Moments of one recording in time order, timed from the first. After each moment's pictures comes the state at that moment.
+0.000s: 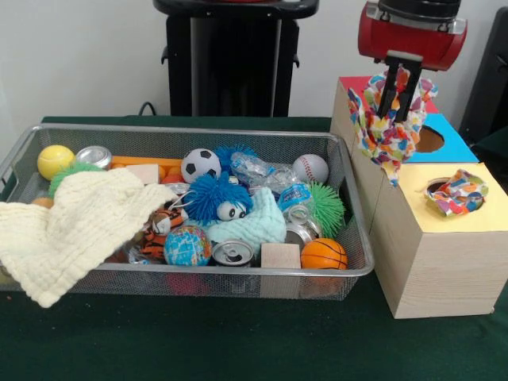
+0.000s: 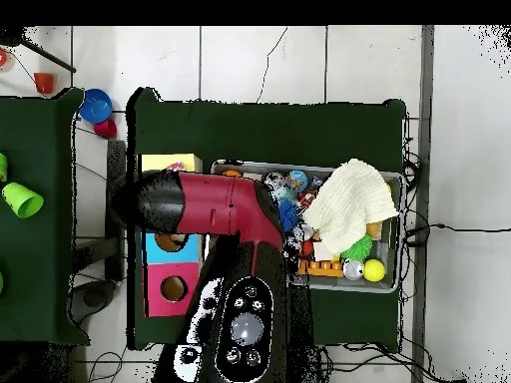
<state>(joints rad) 0.10 -0.68 -0.19 1.45 0.11 0.77 1.97</state>
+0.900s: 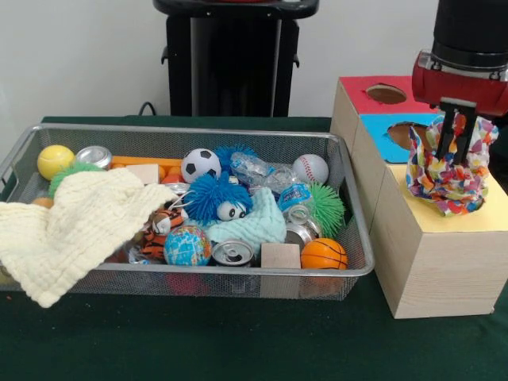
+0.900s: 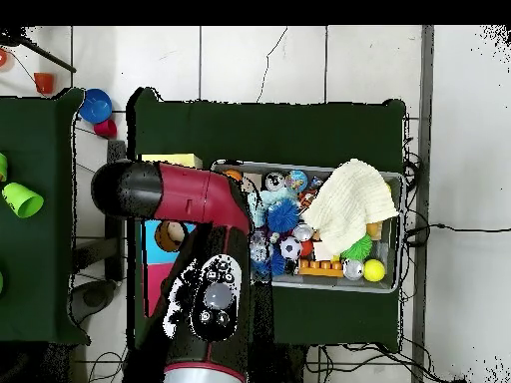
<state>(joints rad) 0.17 -0.55 -0.20 1.40 0.31 0.70 2.09</state>
